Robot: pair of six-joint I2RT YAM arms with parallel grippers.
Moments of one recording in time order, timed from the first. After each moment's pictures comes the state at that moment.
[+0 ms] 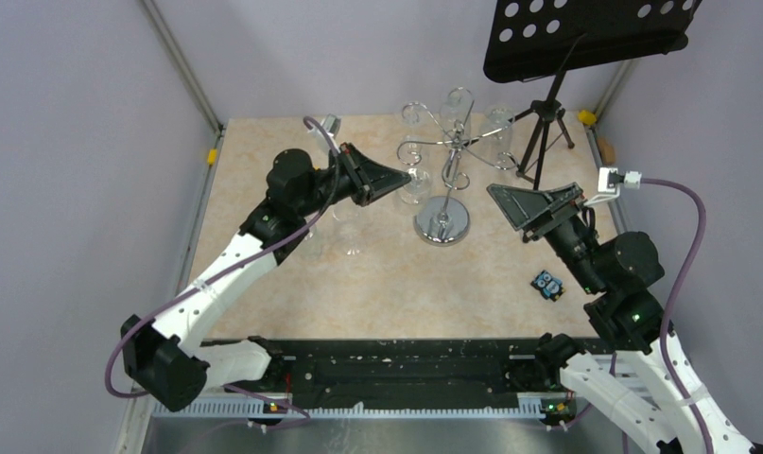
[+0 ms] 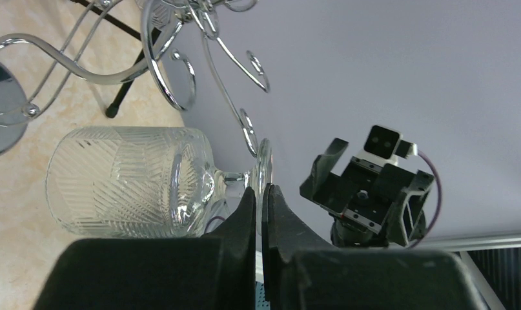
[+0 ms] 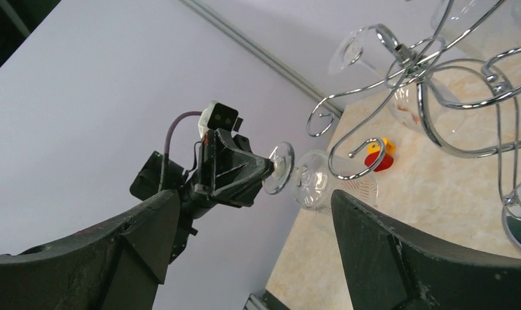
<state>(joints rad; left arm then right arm) -0.57 1.21 1.12 0.10 0.47 -1.22 0.54 0.54 0.86 -0.10 -0.01 0.97</state>
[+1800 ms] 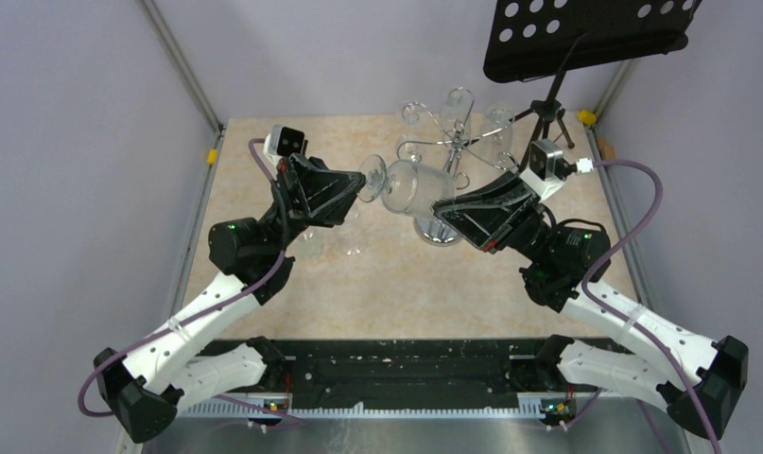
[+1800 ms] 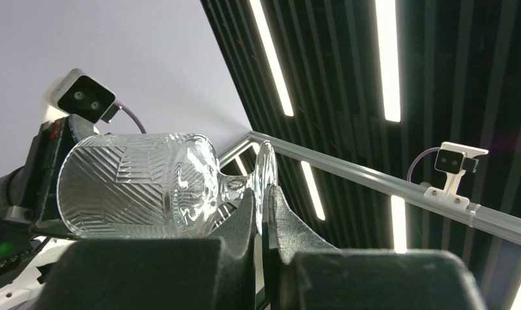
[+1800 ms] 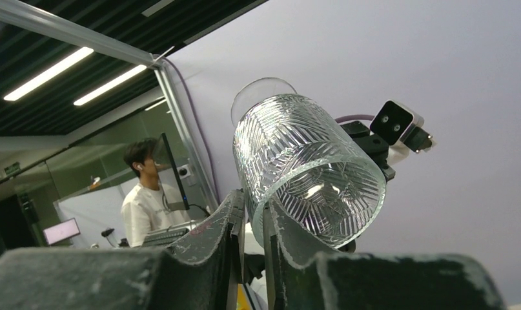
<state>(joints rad) -0.72 0.96 0.92 0.94 0.36 -1.88 0.84 0.93 0.82 1.02 -0.43 1.01</state>
